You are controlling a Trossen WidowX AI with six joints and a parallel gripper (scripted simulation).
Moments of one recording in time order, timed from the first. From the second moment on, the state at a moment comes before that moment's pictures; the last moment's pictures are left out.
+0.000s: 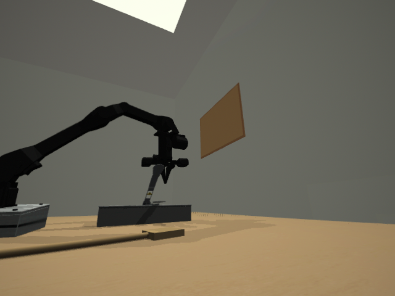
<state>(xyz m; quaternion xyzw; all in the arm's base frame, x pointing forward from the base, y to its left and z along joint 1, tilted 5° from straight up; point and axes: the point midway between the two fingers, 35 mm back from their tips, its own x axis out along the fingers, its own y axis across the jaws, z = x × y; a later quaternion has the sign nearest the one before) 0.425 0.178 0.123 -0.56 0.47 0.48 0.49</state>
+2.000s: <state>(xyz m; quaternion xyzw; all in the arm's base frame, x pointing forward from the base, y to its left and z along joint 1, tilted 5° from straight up) 0.421 0.181 0.058 -0.57 0.46 0.52 0.44</state>
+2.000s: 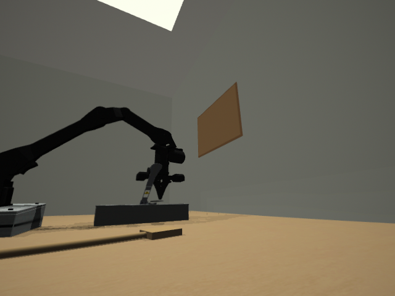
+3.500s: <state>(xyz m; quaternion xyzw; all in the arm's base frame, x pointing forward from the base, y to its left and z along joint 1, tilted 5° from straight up) 0.374 0.174 0.056 -0.57 0.46 0.52 0.44</state>
